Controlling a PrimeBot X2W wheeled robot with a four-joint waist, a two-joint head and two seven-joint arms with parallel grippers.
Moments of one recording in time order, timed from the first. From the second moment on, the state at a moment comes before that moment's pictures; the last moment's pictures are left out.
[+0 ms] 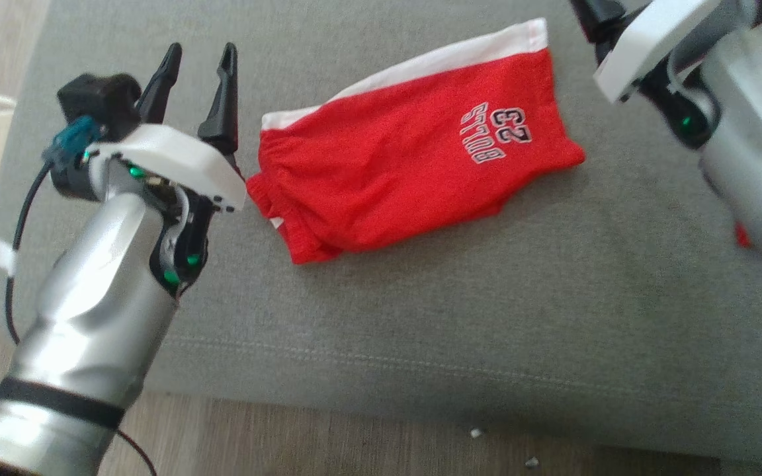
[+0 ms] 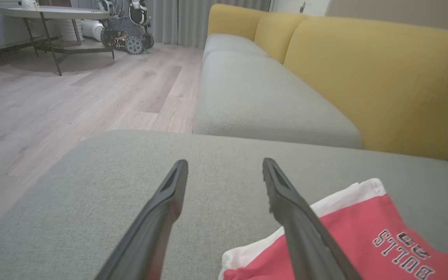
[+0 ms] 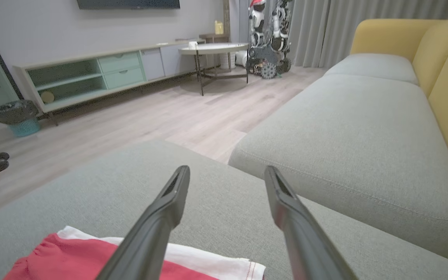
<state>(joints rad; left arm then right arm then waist) -0.76 0.27 -0.62 0.56 -0.72 0.11 -0.25 -1.27 -0.44 1.19 0.99 0.91 0.12 -0.17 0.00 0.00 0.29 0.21</state>
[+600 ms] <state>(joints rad) -0.26 0.20 -0.39 0.15 -0.61 0.21 -0.25 -0.82 -0.37 0.70 0.79 0.64 0.12 -0.25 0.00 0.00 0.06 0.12</state>
